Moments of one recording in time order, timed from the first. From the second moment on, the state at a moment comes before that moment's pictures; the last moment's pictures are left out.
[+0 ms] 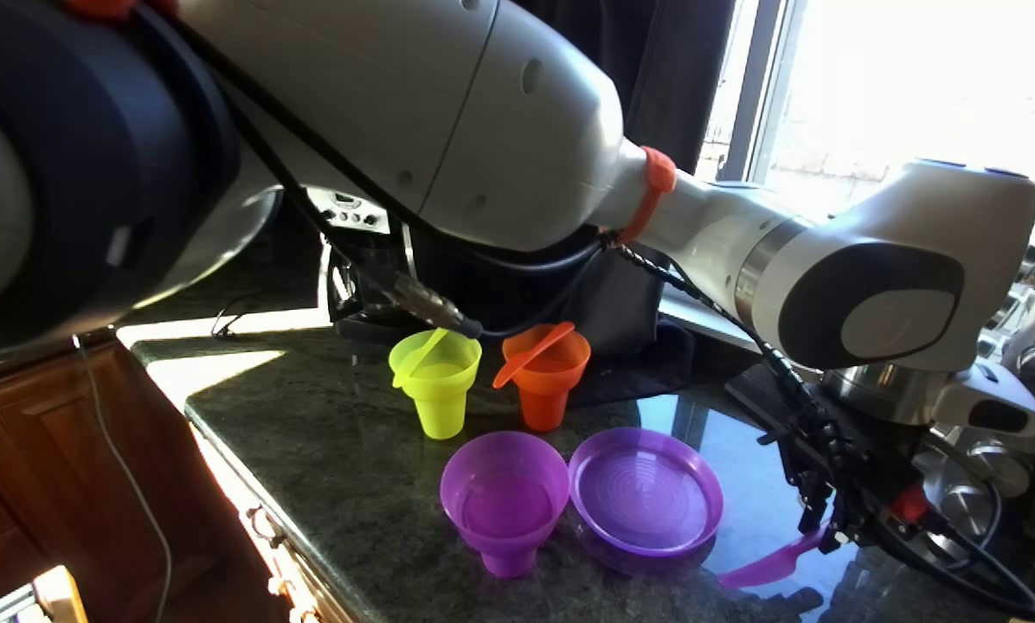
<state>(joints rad) -0.43 0.74 -0.25 -1.27 0.15 2.03 -0.19</state>
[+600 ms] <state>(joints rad) -0.43 0.42 -0.23 -1.59 0.15 1.97 -0.28</state>
